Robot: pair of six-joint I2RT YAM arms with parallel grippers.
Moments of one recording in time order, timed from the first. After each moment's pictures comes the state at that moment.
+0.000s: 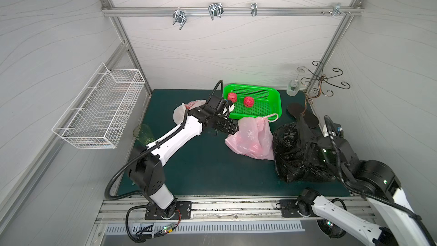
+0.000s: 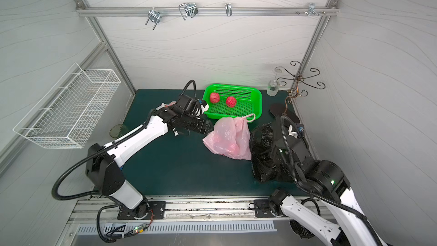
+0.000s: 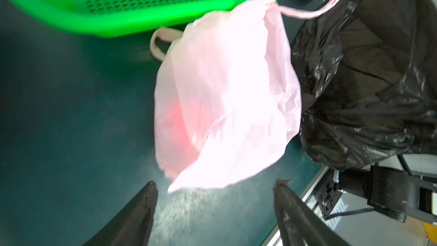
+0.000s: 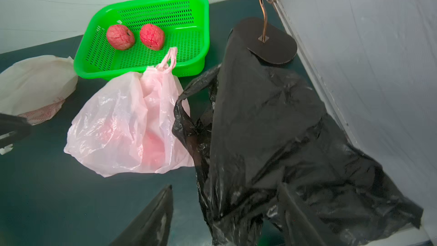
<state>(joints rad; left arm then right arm) -0.62 1.67 1.50 -0.77 0.30 -0.25 0.72 0.69 1.26 -1.39 0.57 0.66</state>
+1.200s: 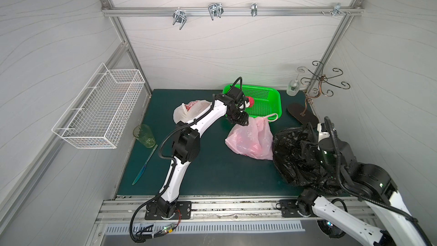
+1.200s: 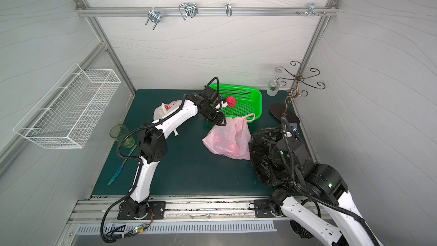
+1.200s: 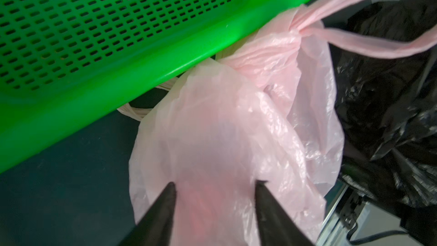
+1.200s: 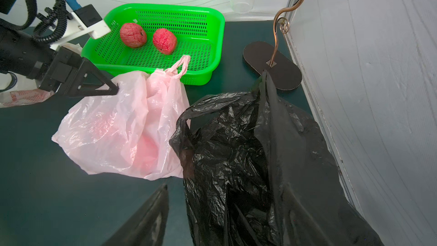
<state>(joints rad) -0.61 2.23 2.09 -1.02 0.41 -0.11 0.72 0.63 1.14 -1.25 0.56 0.45</state>
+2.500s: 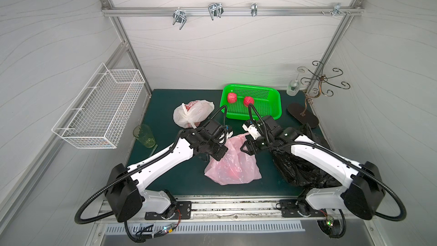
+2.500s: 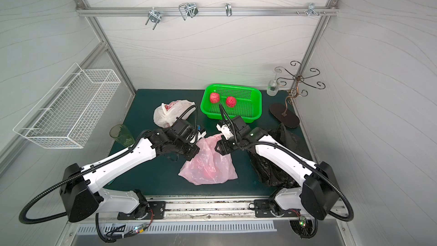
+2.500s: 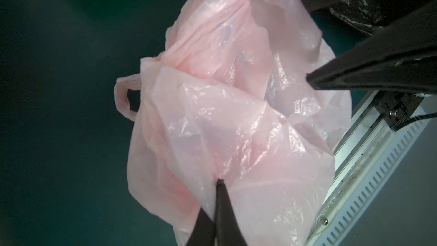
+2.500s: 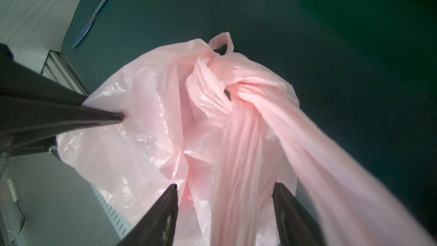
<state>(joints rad) -0.77 1.33 1.09 -0.84 0.15 -0.08 0.74 1.34 1.01 -0.63 -0.33 0.20</state>
